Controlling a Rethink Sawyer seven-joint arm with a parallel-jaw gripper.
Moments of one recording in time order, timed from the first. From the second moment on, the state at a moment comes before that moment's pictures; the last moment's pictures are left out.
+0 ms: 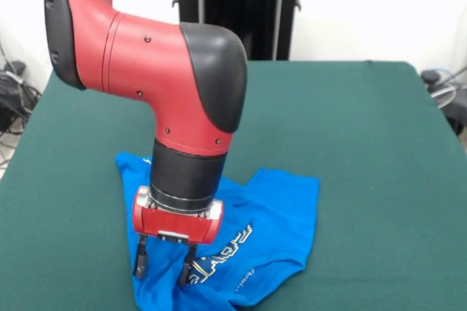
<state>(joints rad) -0.31 -0.20 -0.01 1.10 -0.26 0.29 1.69</state>
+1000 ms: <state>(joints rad) -0.33 -0.34 0.00 1.22 -0.22 0.40 1.69</state>
